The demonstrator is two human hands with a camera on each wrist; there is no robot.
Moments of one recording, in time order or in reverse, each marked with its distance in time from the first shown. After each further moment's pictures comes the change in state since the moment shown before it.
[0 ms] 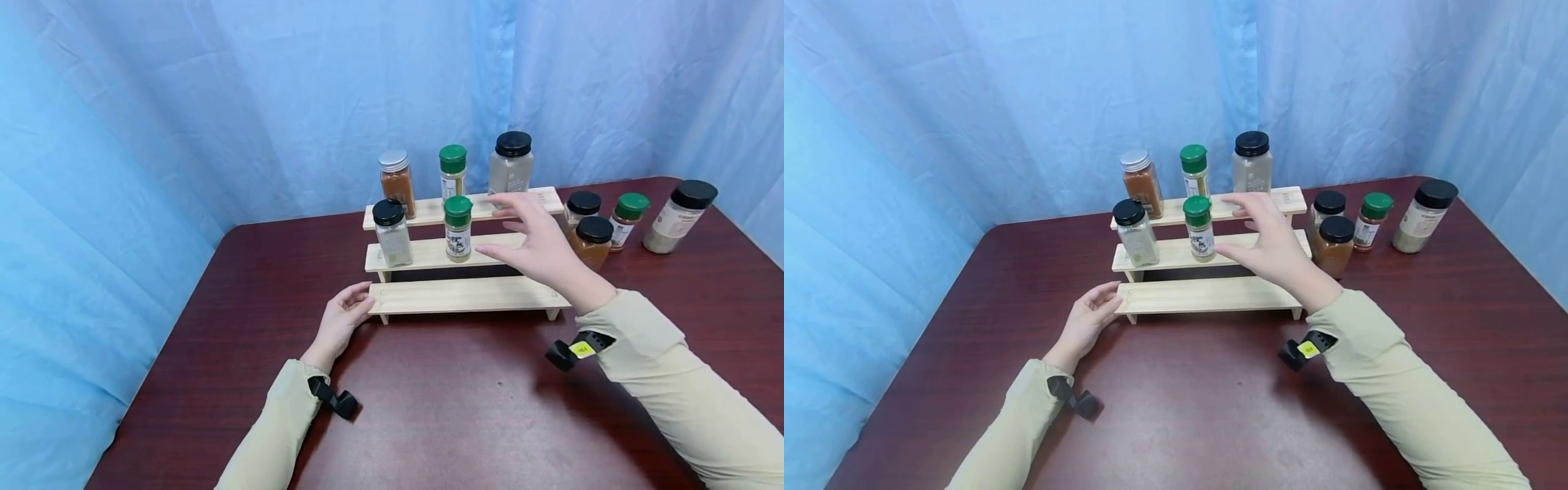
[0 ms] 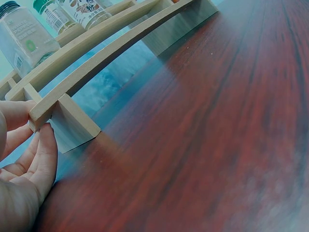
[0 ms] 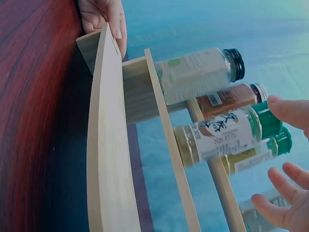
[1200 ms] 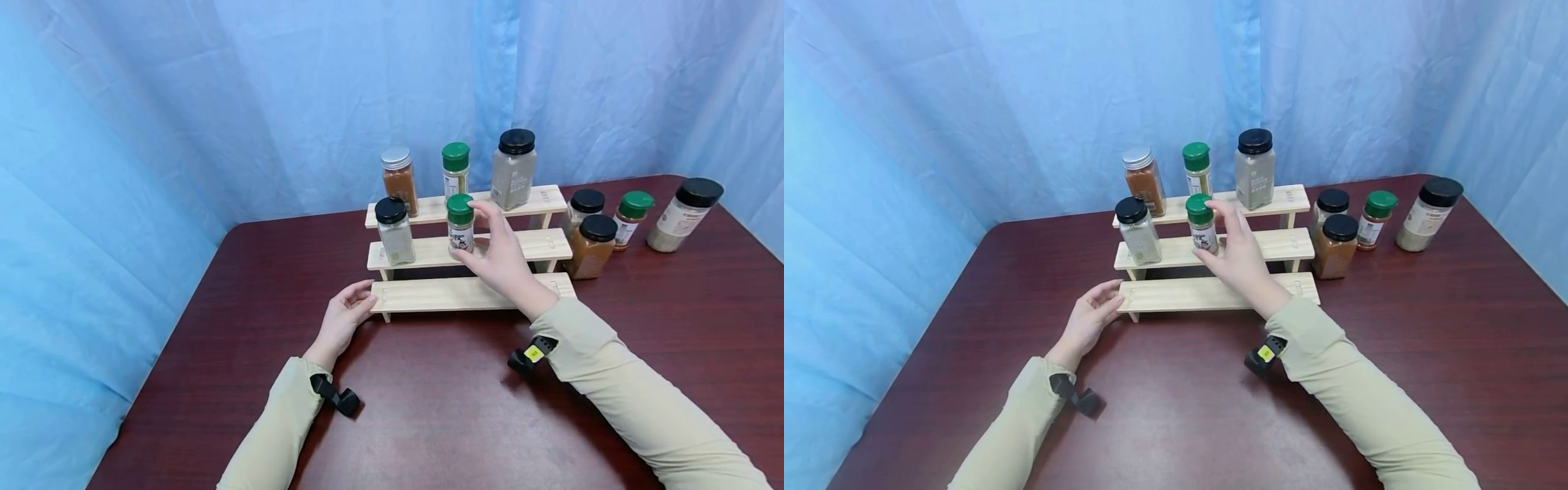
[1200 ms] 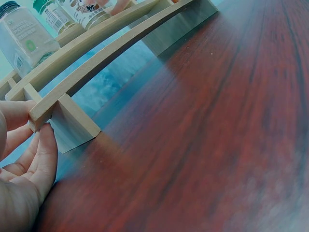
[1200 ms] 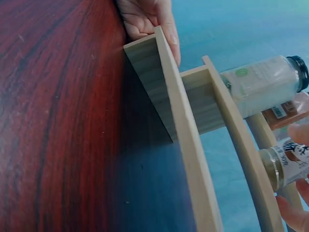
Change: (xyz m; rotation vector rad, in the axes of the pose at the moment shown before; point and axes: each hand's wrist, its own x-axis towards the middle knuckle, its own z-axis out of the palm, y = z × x) left_hand -0.001 0.000 0.000 0.005 -0.006 0.017; right_hand 0.006 0.013 0.060 0.061 0.151 0.000
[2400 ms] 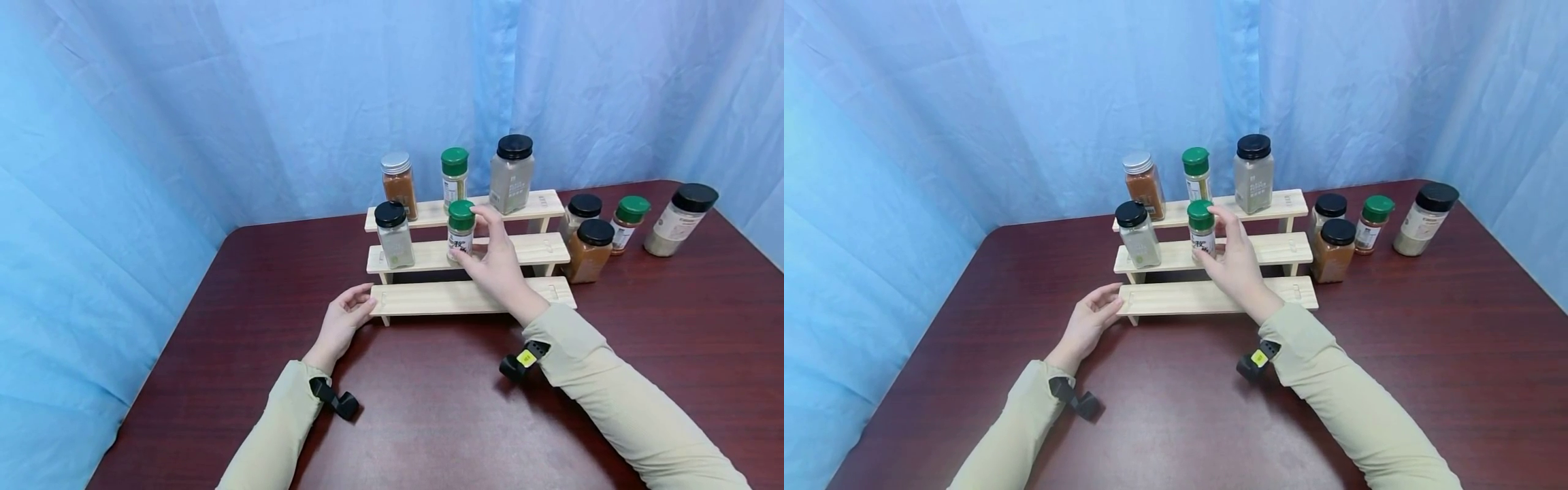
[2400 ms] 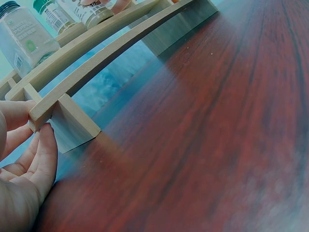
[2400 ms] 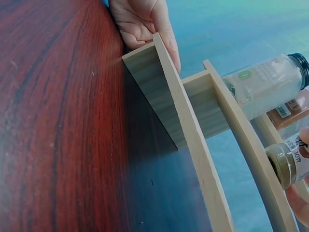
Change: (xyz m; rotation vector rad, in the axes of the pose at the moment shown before) left_hand 0.000 -0.001 0.000 -0.006 -0.002 -0.009; right_hand -0.003 0.002 0.009 0.107 0.064 -0.025
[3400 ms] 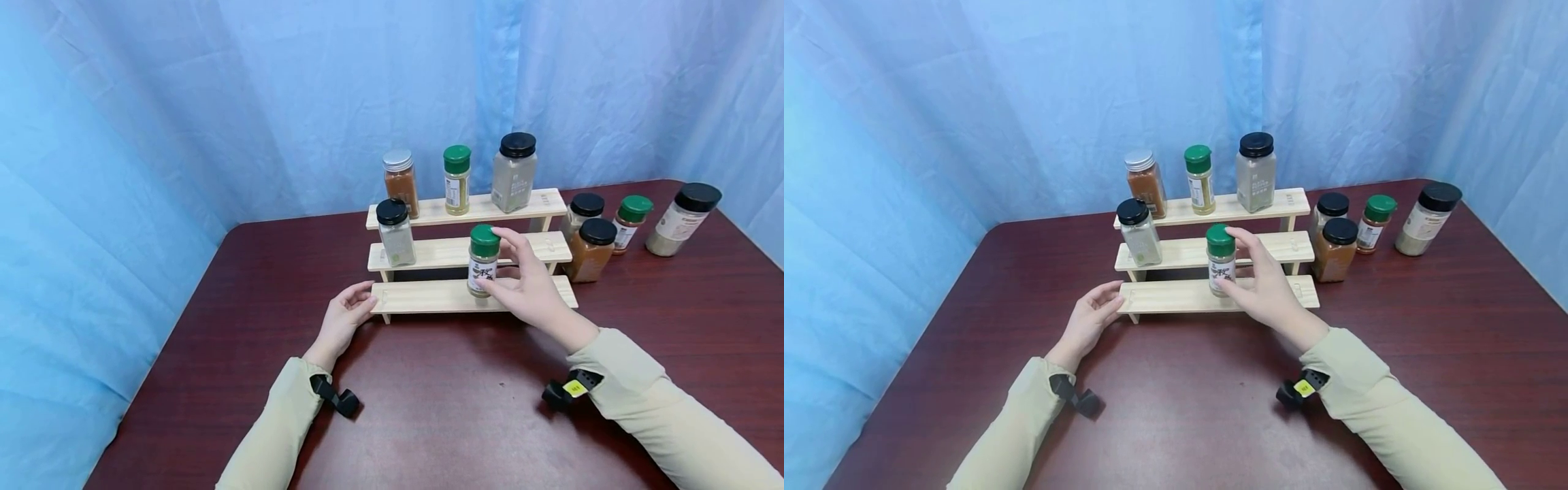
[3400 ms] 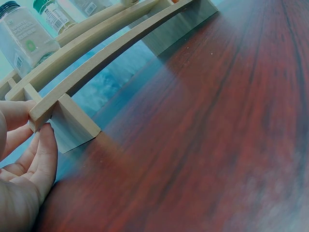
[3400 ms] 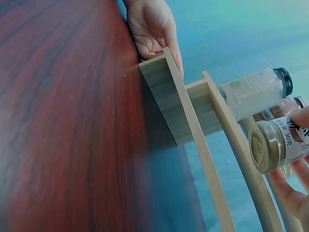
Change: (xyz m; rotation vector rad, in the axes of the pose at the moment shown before) left_hand 0.000 0.002 0.000 0.017 -0.004 0.001; right_hand -0.038 -0.009 -0.040 -0.053 -0.164 0.022
